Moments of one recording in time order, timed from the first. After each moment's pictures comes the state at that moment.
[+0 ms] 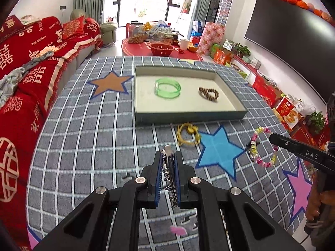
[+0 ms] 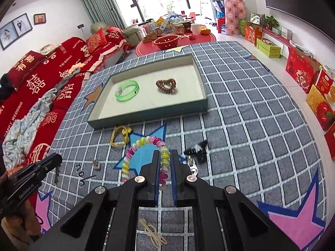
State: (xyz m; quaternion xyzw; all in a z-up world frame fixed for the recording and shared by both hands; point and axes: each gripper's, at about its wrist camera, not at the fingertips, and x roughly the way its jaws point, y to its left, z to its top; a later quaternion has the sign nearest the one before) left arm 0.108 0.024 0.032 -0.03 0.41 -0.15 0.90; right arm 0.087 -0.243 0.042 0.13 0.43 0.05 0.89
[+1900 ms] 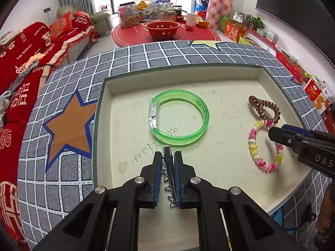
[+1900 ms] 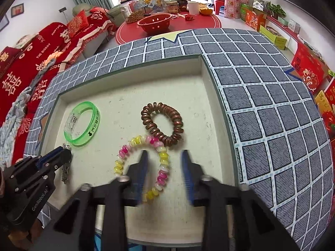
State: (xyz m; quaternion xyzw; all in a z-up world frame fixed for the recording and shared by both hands) left arm 0.317 -0.047 -0.033 0.06 0.48 -0.11 0.87; right arm 0.302 -0.252 -0.018 0.11 0.50 0.02 0.86
